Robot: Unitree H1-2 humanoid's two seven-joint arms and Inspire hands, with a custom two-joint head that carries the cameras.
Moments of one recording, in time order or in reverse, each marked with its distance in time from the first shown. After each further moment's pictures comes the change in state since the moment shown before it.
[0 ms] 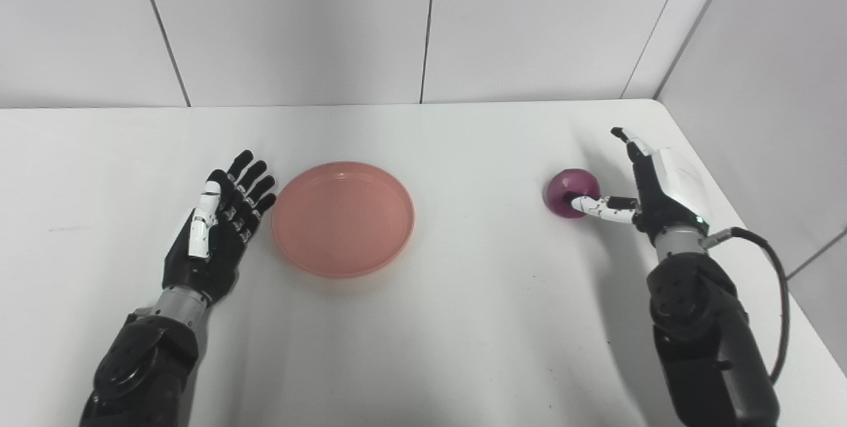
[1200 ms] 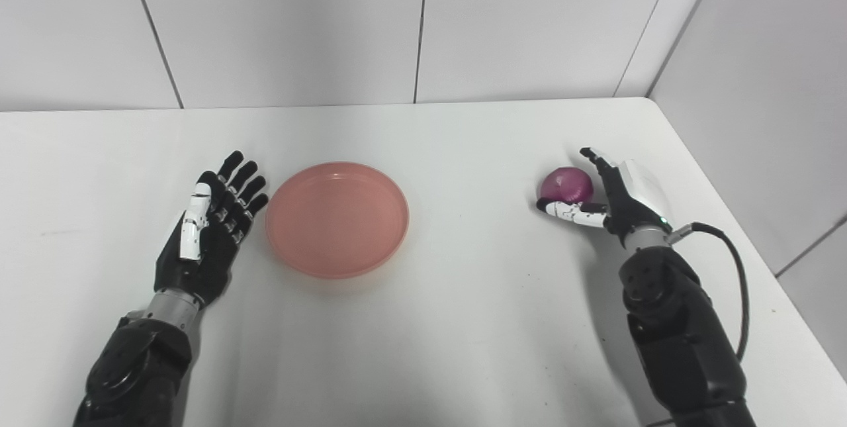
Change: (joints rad) left arm 0.000 0.006 0.005 0.007 -0.010 -0.011 0.000; right arm -0.058 0.002 0.080 0.155 0.075 0.000 -0.023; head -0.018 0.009
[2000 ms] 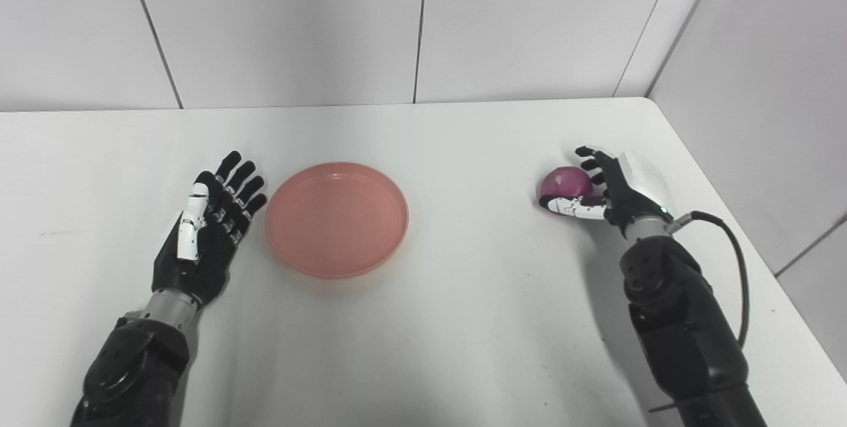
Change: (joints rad) left arm 0.000 0.007 -0.001 -0.005 -0.011 0.005 -0.001; right arm -0.034 -0.032 0.035 0.024 0.003 0.000 0.011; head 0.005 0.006
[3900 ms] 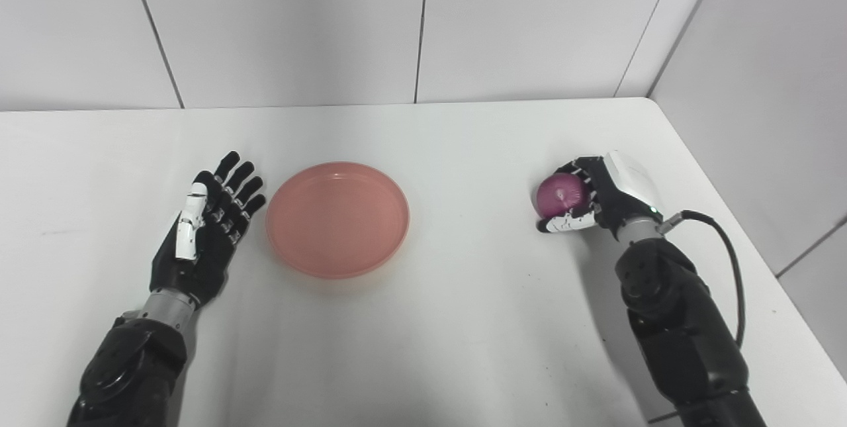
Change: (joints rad) left arm 0.000 0.005 0.003 -0.006 -0.002 0.014 0.000; right arm 0.025 -0.003 0.013 -0.031 -0.019 -0.067 0.014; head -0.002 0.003
